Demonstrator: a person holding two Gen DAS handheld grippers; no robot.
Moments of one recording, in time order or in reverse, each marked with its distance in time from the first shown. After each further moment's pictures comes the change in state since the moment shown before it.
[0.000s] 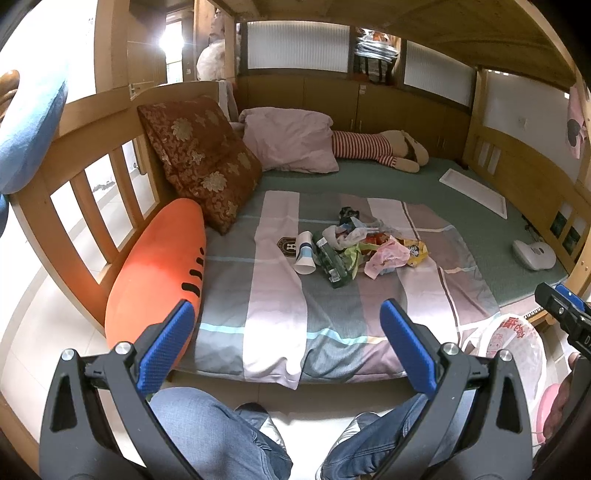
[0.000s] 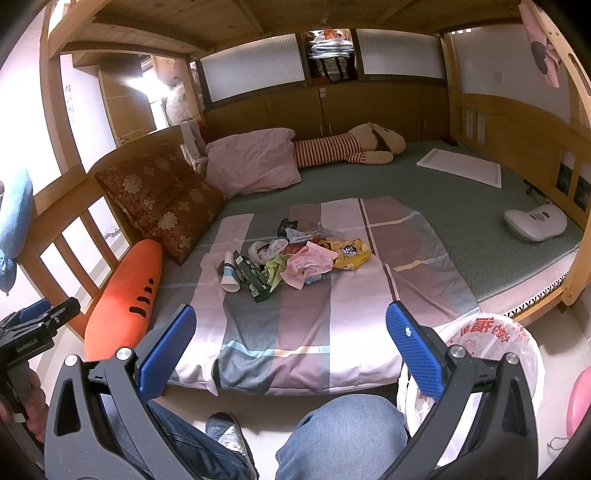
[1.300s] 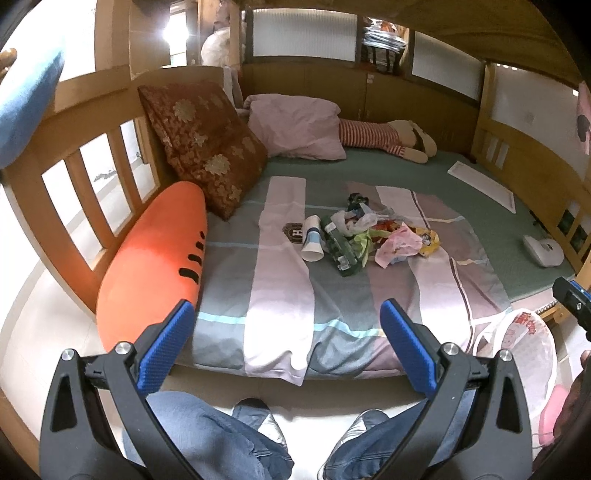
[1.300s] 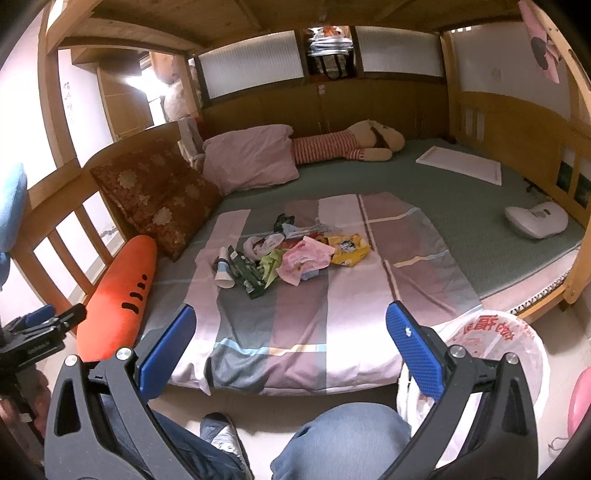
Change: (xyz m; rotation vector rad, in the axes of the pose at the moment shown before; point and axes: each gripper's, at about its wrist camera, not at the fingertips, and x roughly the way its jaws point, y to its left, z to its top) left arm 0.033 0.003 -0.021 -0.009 0.030 0.011; right arm 0.018 -0.002 -0.013 -0.008 0.010 -0.003
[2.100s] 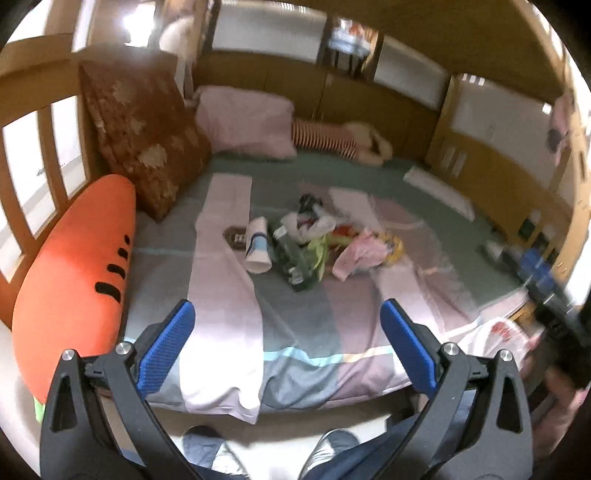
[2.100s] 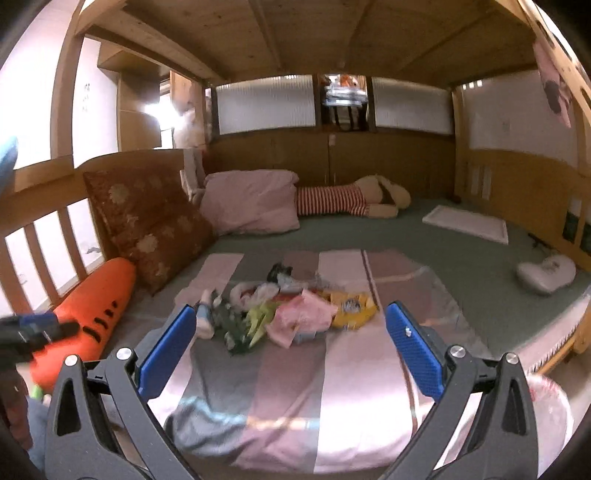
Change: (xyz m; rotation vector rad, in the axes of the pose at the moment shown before) left arm 0.106 -0.020 0.017 0.027 0.007 -0.214; right arm 0.101 0.009 0.022 -0.120 -0.276 -0.041
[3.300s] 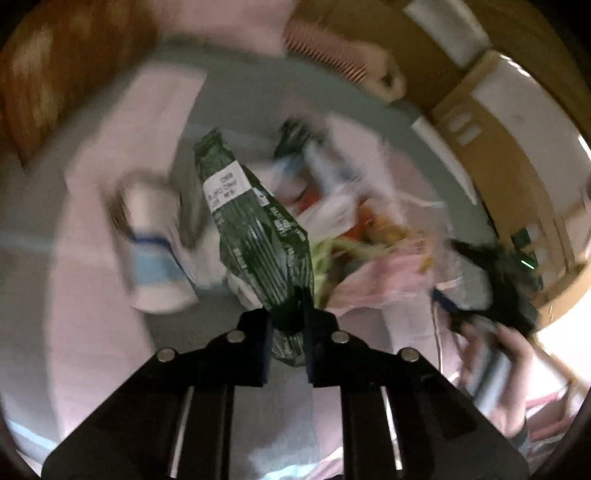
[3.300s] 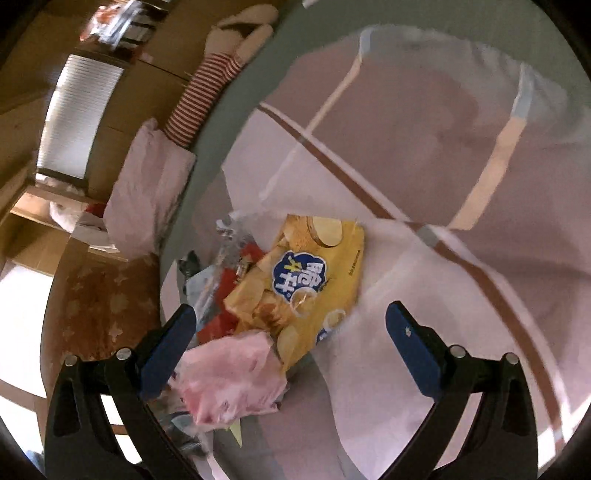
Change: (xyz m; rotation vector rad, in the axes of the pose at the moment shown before) left arm 0.249 0.011 0.070 -0.126 0.301 -0.213; right arm 0.308 -0.190 -0.108 0.979 0.553 0.053
